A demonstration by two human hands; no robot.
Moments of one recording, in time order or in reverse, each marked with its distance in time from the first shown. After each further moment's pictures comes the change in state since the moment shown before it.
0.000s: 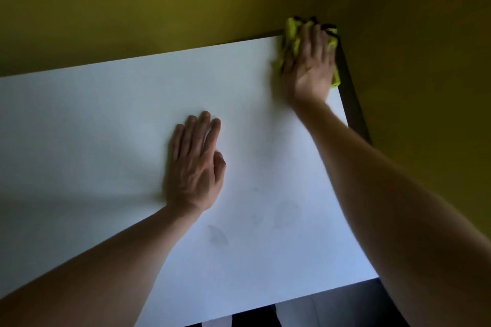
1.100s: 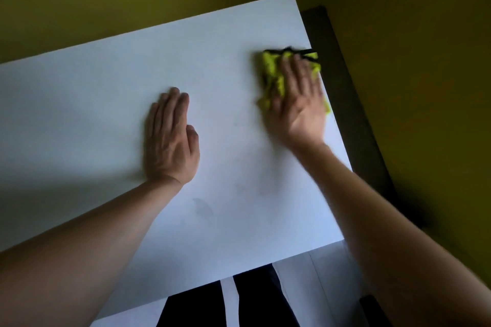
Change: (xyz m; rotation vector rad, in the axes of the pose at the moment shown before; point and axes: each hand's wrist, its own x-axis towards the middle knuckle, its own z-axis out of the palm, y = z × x) left_hand -0.001 -0.003 0.007 -0.051 0.046 -0.011; right_hand -0.131 0.050 -0.032 0.058 0.026 -0.131
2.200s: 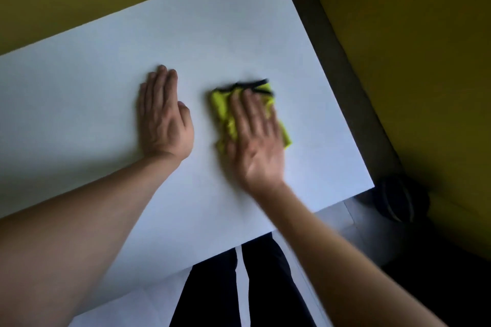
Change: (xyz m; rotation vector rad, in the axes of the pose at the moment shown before) left_hand 0.001 -0.004 0.005 -0.008 0.059 0.019; right_hand -0.123 -0.081 -0.010 0.113 -0.091 -0.015
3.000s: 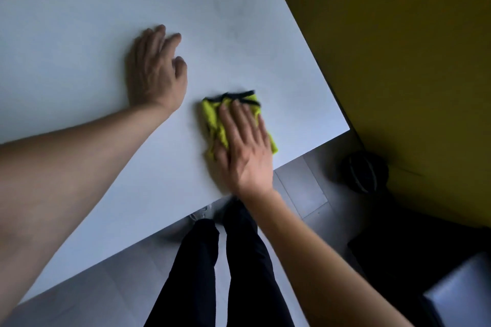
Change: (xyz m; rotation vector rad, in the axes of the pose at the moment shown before) left_hand -0.002 0.002 -0.020 -0.096 -0.133 0.036; right_hand -0.109 -0.045 0.004 -0.051 0.019 0.079
